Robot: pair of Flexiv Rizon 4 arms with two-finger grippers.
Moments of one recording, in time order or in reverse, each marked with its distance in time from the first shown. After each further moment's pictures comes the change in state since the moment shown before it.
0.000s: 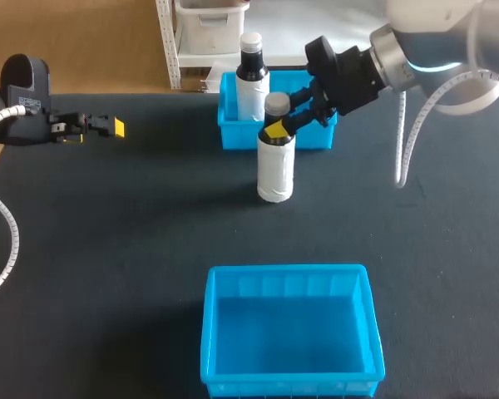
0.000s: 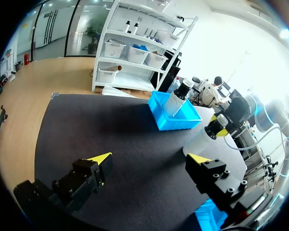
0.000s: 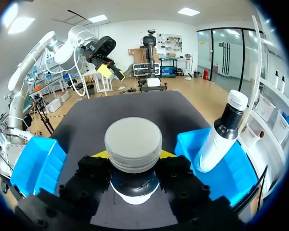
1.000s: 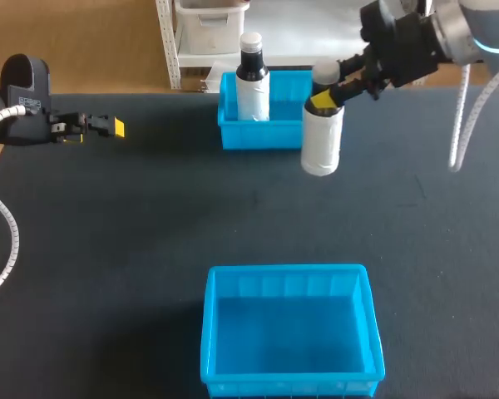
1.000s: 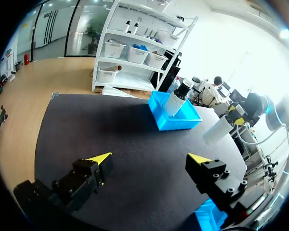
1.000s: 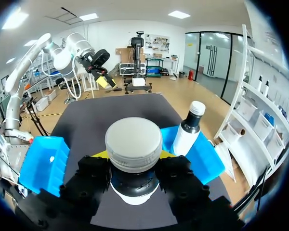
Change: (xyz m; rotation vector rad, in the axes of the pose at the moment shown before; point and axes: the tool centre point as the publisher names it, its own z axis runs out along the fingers) left arm 0.000 0.000 0.000 0.000 0.000 0.000; right arm -0.012 0.004 -0.097 0.153 0.020 0.005
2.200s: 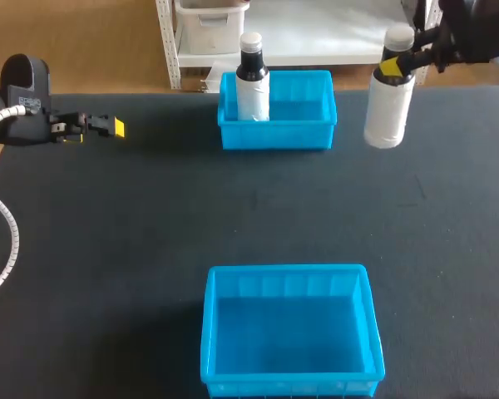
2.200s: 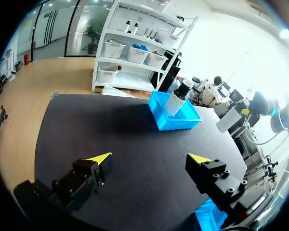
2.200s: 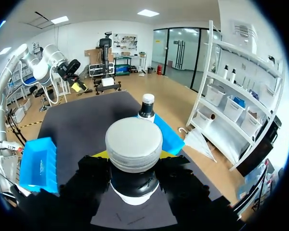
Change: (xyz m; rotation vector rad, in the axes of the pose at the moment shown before) left arm 0.000 0.000 0.000 0.000 0.000 0.000; right arm 0.018 -0.042 -0.100 0.264 0.017 0.121
